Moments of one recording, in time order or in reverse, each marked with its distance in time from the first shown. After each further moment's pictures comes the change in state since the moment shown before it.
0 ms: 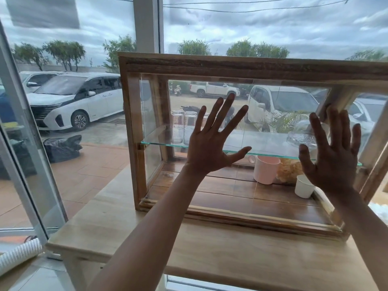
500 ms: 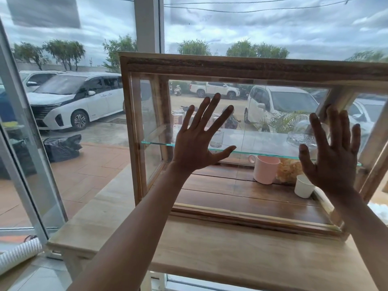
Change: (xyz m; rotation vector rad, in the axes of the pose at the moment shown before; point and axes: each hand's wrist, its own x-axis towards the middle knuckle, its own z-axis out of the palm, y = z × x) left_hand -0.008 -0.032 -0.007 0.004 -0.006 0.032; right_hand 0.001 -0.001 -0.002 0.006 -0.022 0.011
